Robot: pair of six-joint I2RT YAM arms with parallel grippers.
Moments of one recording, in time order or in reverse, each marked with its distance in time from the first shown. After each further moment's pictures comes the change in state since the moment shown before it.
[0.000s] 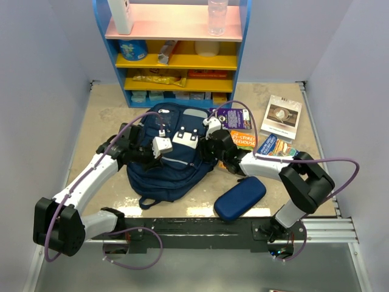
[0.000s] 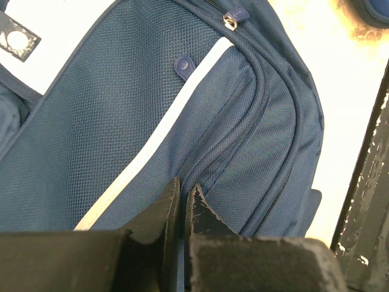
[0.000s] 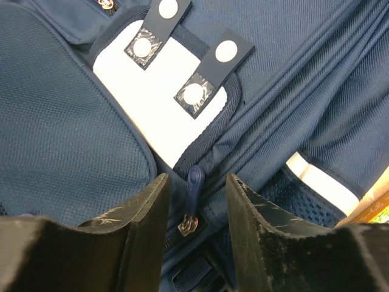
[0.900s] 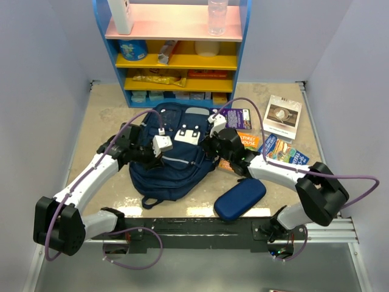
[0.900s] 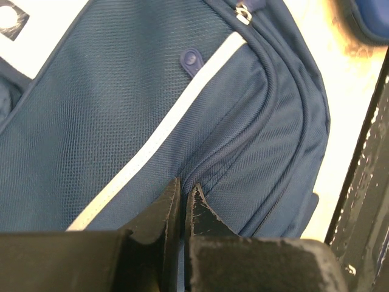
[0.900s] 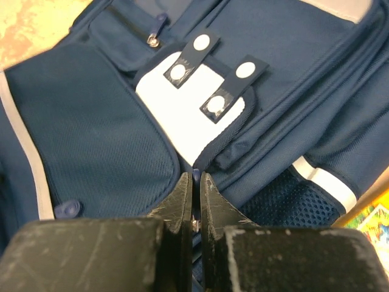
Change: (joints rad) left arm 0.000 0.005 -0.008 0.023 0.008 -0.055; right arm 0.002 -0.138 -0.015 -0.012 -0.026 -0.026
